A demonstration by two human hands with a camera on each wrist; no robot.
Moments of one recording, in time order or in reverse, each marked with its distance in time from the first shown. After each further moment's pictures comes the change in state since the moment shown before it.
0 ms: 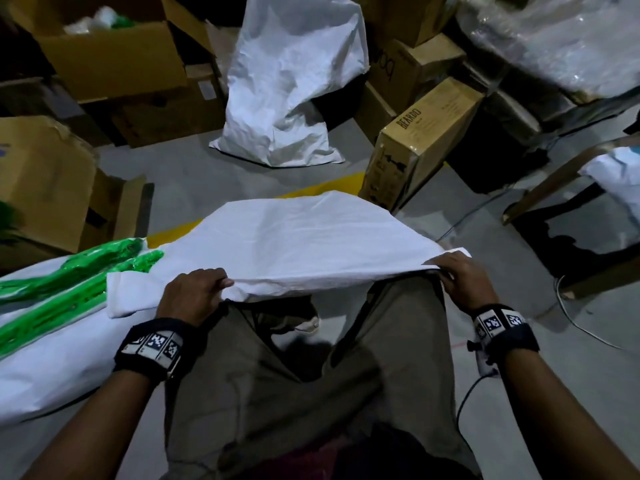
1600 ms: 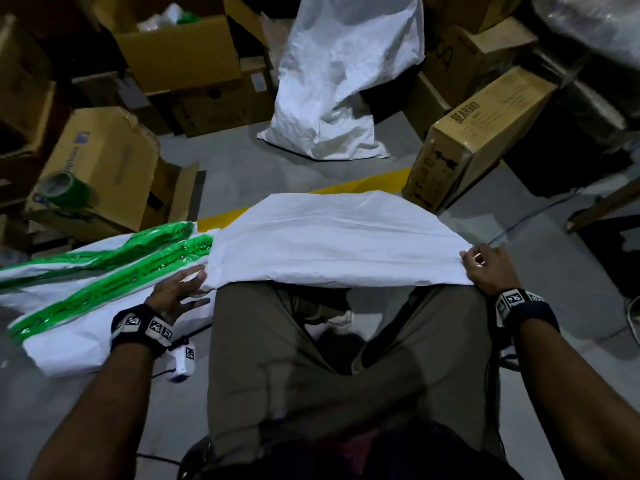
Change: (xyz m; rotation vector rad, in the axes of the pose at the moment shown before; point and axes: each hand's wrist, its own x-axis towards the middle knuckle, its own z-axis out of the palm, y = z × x) left_hand -0.046 -0.118 0.021 -1.437 0.005 -0.934; right_hand 0.045 0.039 0.060 0.092 -0.080 0.556
